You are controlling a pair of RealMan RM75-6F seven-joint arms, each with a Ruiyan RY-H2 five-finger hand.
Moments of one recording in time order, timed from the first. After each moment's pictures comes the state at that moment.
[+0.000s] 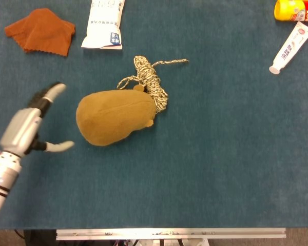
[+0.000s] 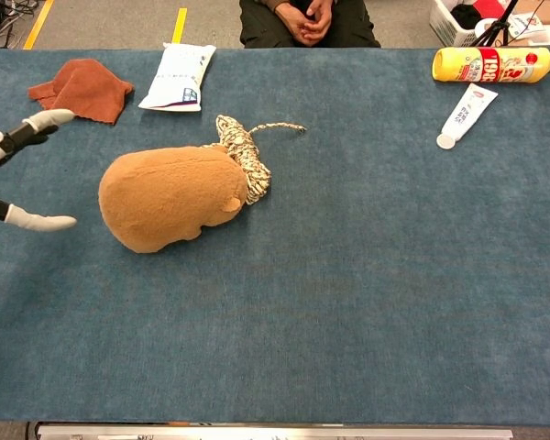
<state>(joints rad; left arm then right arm) -0.32 -1.26 0.02 -1.60 1.51 1.24 -0.40 0.06 -1.09 0.10 -1.74 -1.39 1.46 -0.14</state>
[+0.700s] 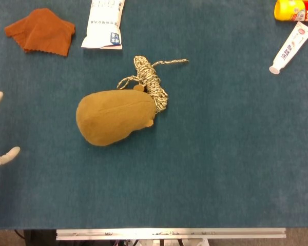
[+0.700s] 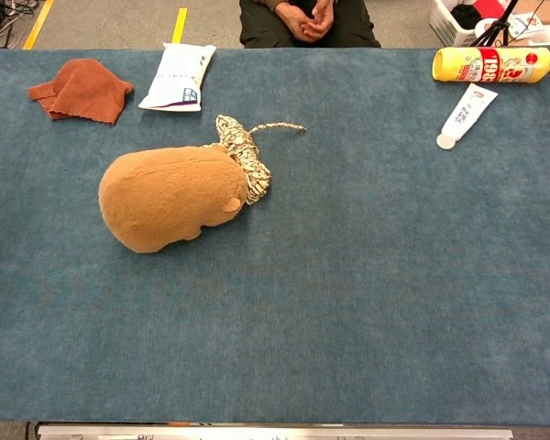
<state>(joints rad) -0.10 -1.22 0.04 -1.56 1.57 1.58 -0.06 0.06 -1.11 0.09 -1.75 -1.41 1.47 -0.15</state>
